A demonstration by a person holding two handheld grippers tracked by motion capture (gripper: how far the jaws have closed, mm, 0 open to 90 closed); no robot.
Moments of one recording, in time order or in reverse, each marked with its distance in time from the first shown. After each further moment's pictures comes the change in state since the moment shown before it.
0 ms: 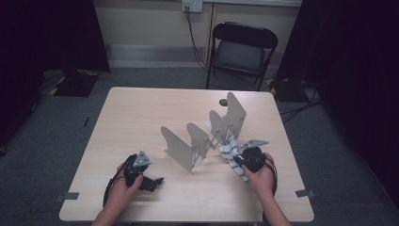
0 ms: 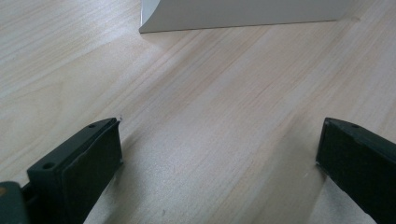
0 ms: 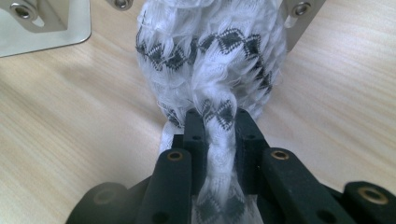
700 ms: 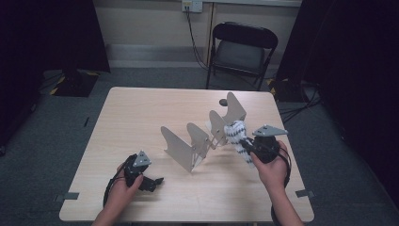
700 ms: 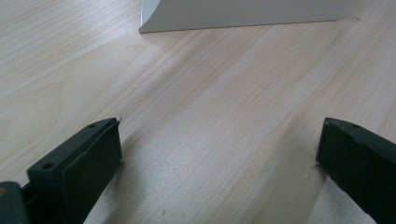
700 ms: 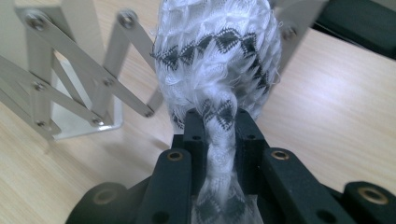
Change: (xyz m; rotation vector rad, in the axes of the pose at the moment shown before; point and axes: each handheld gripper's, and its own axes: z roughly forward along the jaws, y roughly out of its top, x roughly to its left) left arm 0.000 0.000 0.000 0.000 -0.002 0.003; right arm 0.003 0.048 -0.078 -0.200 -0.046 -0.024
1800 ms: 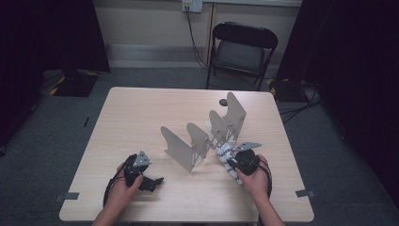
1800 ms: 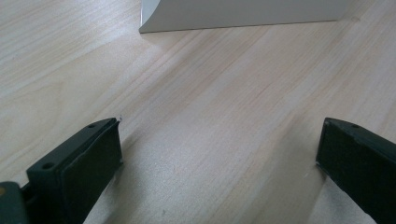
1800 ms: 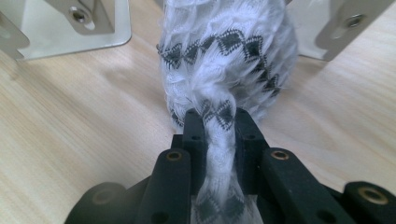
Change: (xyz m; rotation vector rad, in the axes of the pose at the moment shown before) left arm 0.000 0.000 0.000 -0.001 0.001 -0.004; right arm 0.025 -0.057 0.068 0.204 0.082 -0.006
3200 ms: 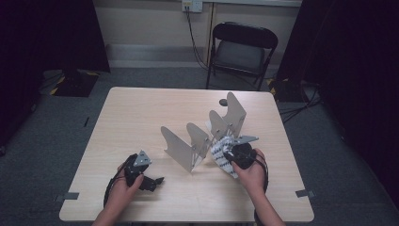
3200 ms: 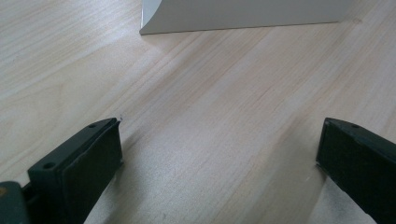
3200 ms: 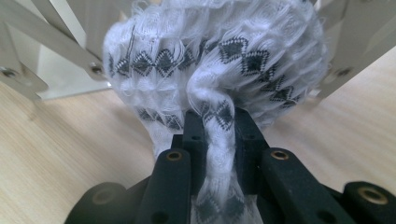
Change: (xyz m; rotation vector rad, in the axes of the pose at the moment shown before) left arm 0.000 0.001 0.001 -0.002 0.003 -0.002; right arm 0.007 0.025 -0.004 -0.027 -0.016 0.006
